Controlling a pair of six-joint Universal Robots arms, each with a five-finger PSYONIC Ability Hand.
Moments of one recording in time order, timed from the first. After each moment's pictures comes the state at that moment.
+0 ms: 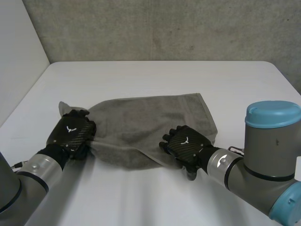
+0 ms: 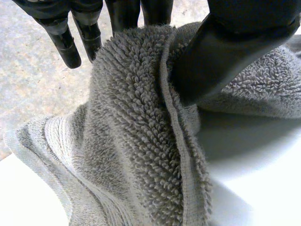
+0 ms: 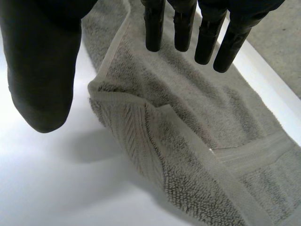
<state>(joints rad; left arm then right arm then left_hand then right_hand) 4.50 -1.69 -2.13 3.59 -1.27 3.47 2.09 -1.15 1.62 0.06 1.21 2.48 1.29 1.30 0.23 0.24 1.13 0.34 0.33 0.23 0.25 0.18</state>
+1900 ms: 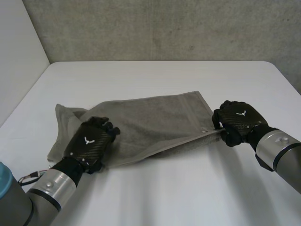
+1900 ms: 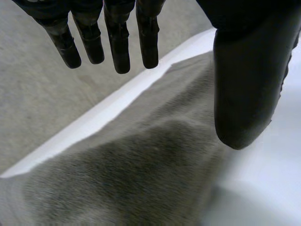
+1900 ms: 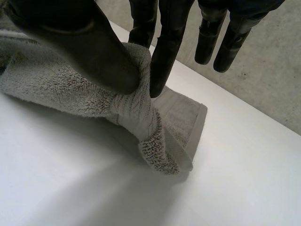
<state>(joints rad) 4.36 -1.68 -2.21 3.69 -1.26 3.47 1.79 -1.40 1.81 -0.06 1.22 2.82 0.43 0.45 0.23 0.24 0.29 1.33 1.31 0.23 0.25 1.17</state>
